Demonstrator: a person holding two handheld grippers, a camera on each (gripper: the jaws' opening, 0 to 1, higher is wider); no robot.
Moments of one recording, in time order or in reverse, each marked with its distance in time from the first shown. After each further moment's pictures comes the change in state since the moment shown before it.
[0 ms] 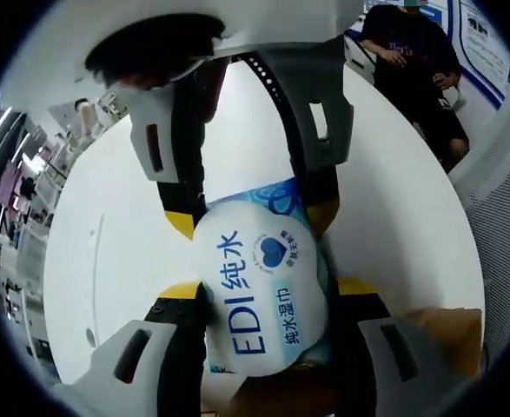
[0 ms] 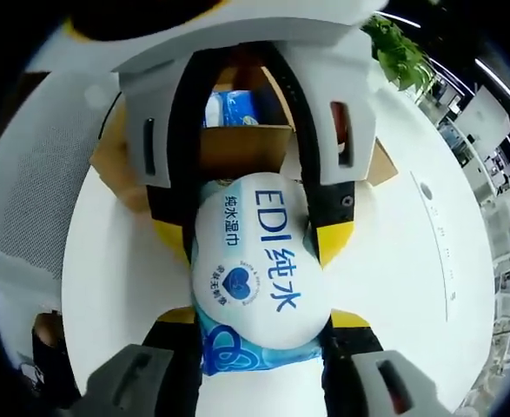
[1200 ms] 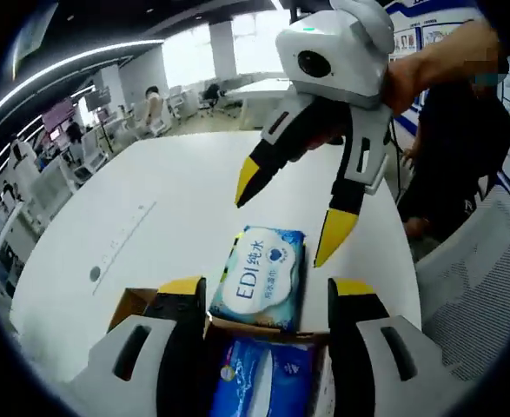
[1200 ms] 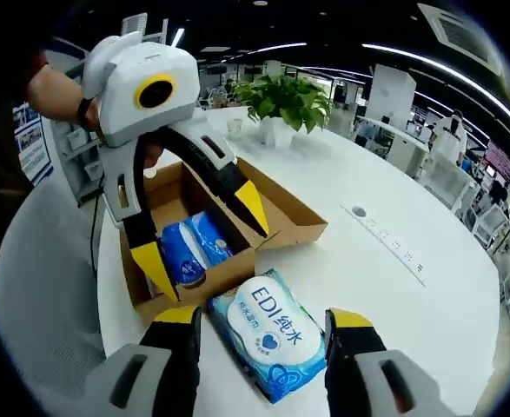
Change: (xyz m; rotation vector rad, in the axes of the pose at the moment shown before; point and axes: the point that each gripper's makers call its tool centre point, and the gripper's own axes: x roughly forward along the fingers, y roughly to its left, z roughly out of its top) left arm -0.121 -0.002 0.002 -0.420 -0.302 0.147; right arm -0.085 0.012 0.069 0.468 -0.391 -0.206
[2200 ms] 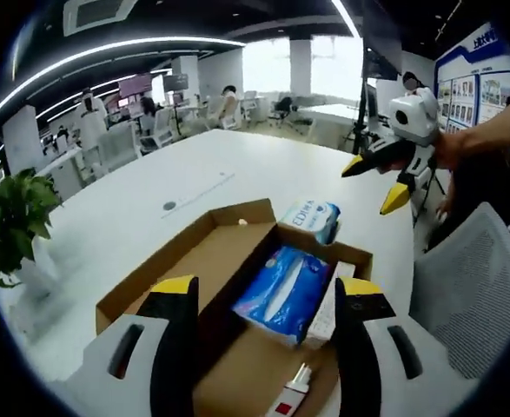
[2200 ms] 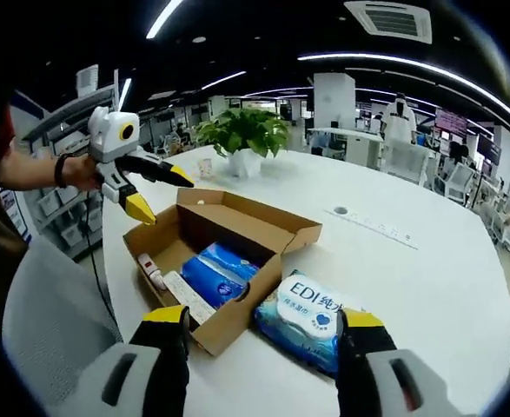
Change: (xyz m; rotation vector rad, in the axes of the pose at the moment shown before) left arm -0.147 0.028 -0.081 -0.273 -0.081 0.279; right arm -0.026 0.052 -0.004 0.223 -0.157 -0.117
